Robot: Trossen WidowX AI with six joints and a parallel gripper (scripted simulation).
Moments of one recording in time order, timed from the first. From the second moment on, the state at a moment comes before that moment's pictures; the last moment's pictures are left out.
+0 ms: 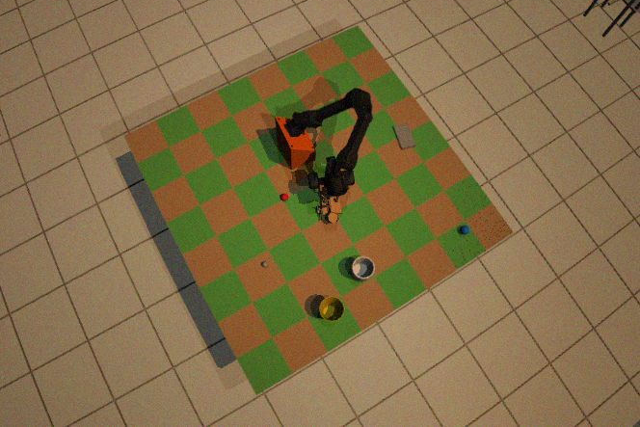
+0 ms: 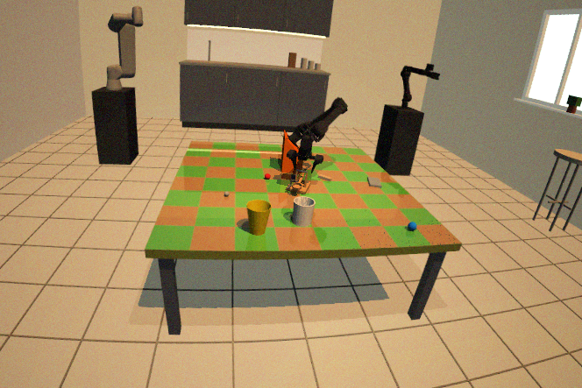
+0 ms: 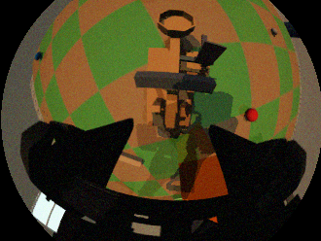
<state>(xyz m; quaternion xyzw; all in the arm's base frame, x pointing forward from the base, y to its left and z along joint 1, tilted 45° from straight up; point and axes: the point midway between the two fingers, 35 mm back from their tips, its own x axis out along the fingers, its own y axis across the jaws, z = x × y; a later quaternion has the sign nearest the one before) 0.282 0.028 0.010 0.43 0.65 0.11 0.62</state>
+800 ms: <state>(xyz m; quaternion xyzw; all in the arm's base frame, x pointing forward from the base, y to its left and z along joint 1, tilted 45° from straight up) 0.291 0.052 -0.015 0.43 0.65 0.11 0.62</state>
